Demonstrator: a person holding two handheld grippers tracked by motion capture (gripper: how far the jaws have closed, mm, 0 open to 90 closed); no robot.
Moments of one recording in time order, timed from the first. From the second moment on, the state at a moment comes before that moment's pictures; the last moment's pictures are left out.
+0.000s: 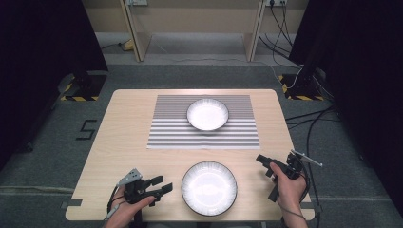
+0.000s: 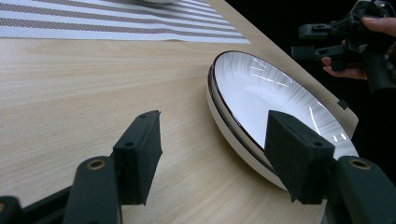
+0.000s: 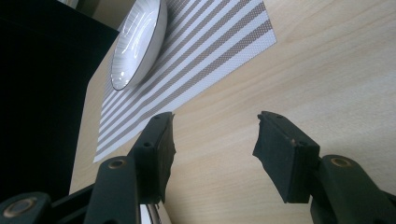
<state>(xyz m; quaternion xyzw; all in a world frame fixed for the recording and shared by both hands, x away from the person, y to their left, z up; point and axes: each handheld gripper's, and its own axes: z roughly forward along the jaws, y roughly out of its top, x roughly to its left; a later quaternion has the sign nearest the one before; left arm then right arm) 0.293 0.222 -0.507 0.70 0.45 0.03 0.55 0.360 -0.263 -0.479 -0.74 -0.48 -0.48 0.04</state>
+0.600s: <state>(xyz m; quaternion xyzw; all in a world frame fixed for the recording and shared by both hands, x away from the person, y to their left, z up) 0.293 0.222 -0.507 0.70 0.45 0.03 0.55 0.341 -0.265 -0.488 -0.73 -0.48 -0.48 0.04</state>
